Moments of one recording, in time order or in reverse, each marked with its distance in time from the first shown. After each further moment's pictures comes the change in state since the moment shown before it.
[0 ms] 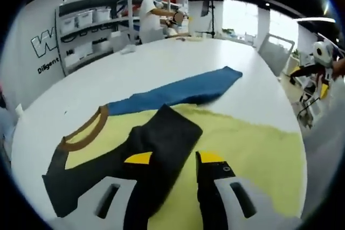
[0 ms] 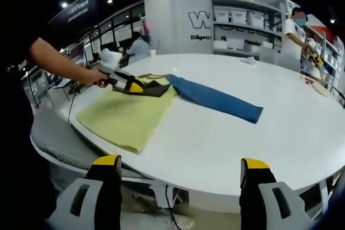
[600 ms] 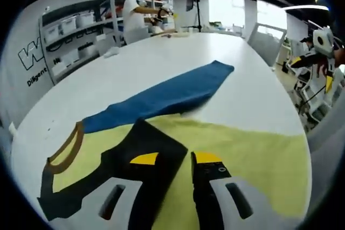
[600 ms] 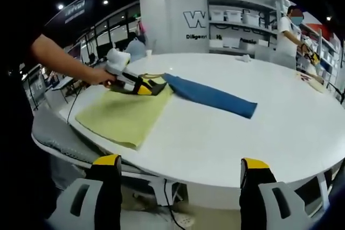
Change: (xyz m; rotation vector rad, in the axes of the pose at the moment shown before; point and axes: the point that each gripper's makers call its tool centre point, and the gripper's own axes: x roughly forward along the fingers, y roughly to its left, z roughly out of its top) left arm 0.038 -0.018 0.011 0.063 0.034 -0.039; right arm -0.011 -0.004 -0.007 0.023 0.002 -0.026
